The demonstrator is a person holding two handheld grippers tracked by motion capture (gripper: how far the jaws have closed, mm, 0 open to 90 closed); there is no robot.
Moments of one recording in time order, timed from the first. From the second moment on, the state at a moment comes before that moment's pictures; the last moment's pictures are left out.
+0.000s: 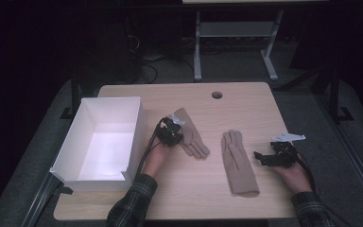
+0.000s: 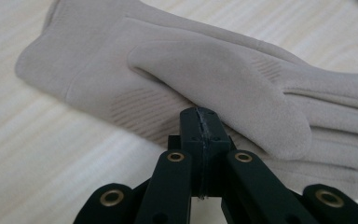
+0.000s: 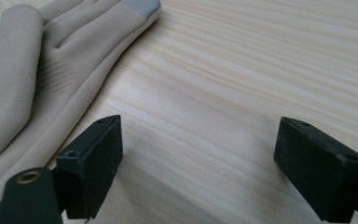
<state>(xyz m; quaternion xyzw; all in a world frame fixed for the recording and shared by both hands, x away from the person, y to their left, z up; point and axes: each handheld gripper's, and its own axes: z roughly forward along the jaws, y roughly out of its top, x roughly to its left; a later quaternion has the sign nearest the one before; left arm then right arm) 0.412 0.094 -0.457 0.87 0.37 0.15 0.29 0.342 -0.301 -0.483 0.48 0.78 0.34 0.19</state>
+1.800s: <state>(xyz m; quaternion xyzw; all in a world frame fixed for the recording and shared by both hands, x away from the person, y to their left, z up) 0.383 0.107 -0.453 0.87 0.40 0.16 0.27 0.342 -0.301 -0.483 0.48 0.78 0.34 0.19</state>
